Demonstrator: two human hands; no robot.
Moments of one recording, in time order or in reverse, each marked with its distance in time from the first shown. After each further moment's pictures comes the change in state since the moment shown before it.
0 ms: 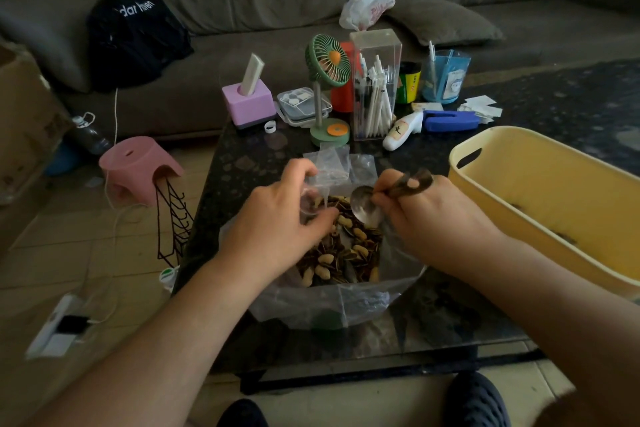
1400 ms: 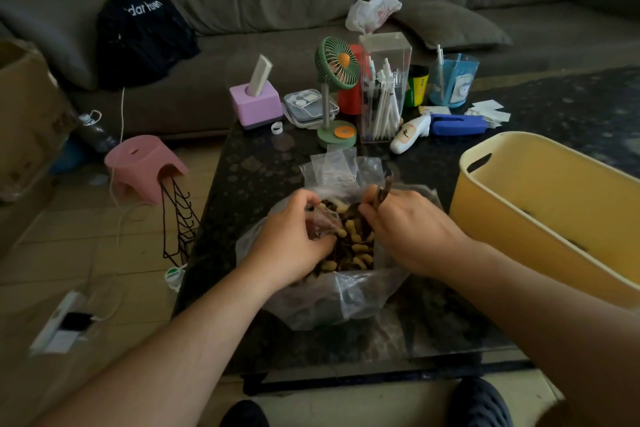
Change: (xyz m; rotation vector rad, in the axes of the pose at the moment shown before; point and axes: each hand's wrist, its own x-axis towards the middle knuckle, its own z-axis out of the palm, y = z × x) left_hand -0.002 -0.028 0.034 -0.270 -0.235 -0.297; right_hand 0.020 -0.004 0.035 0.039 -0.108 0.001
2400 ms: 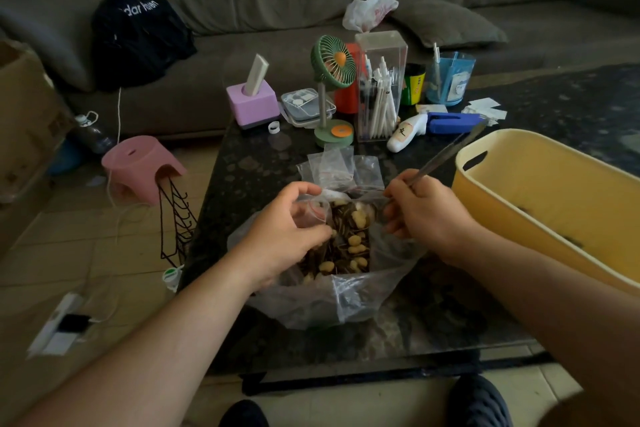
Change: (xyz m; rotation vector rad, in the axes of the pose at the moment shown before) left_hand -0.004 0.007 -0.009 -0.361 -0.036 -0.073; right_hand -0.003 0.009 -0.017 0.730 0.078 0.586
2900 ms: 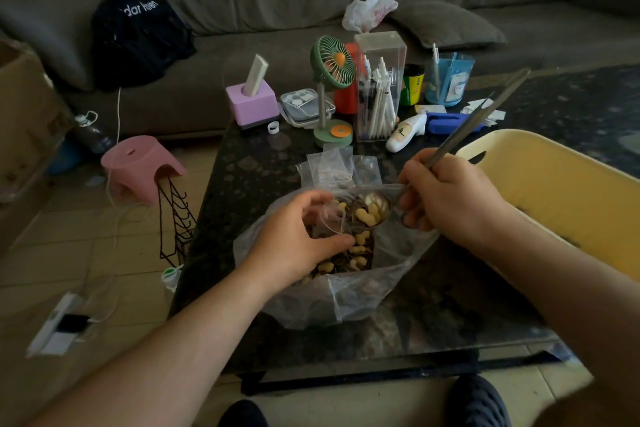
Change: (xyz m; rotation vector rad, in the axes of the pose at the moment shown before) left_hand -0.005 -0.002 0.014 0.184 0.044 0.118; right_hand -0.028 -0.027 -0.028 -0.102 0.048 -0.143
